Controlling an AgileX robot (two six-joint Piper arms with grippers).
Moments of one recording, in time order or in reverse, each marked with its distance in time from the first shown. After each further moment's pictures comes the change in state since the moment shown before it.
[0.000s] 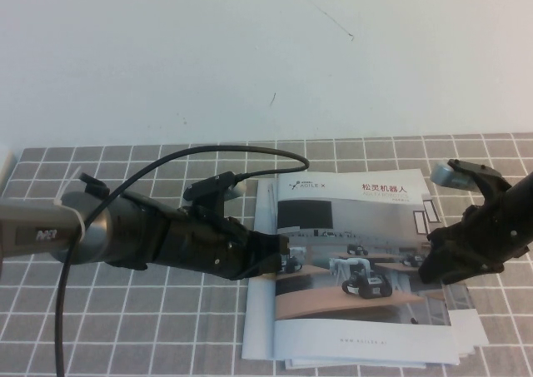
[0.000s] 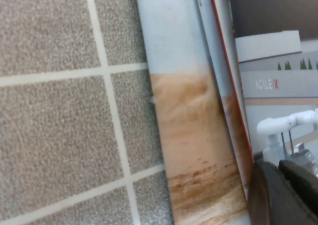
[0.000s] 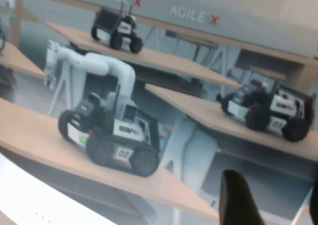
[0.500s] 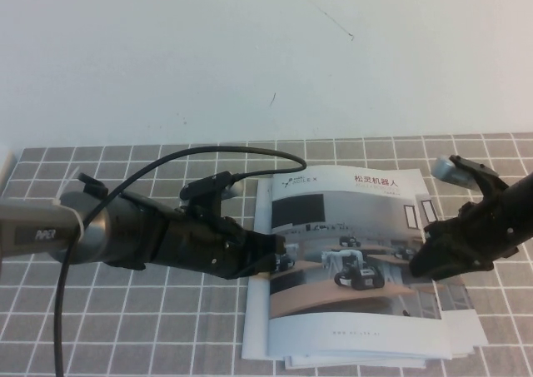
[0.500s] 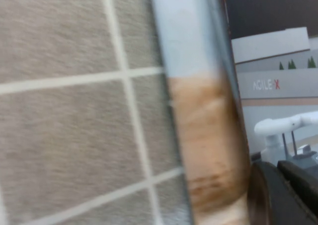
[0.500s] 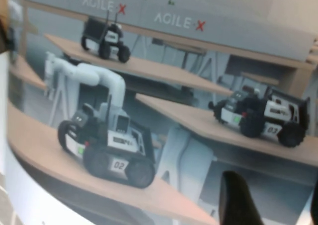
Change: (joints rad) right arm -0.014 0.039 -0.012 0.124 0.022 -0.086; left arm 0.000 0.000 0.000 0.004 -0.014 0.000
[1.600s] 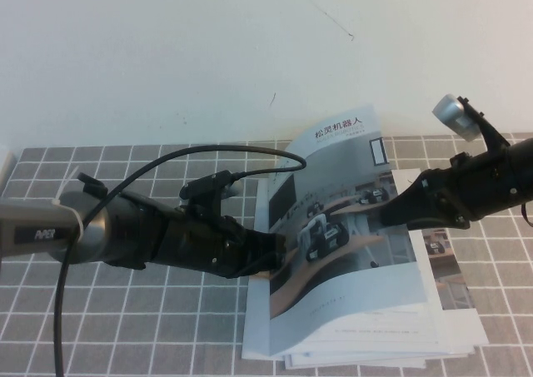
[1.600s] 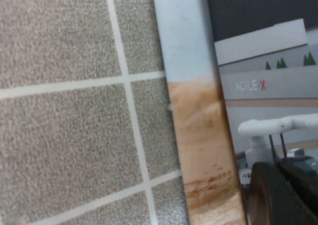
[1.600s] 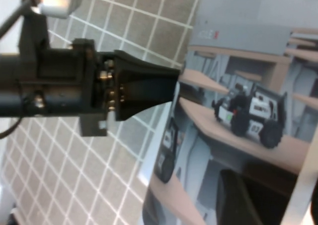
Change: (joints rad) right arm 0.008 -0.138 -0.008 0.278 0.136 -0.166; left arm 0.002 0.000 0.000 -0.002 -0.005 0.004
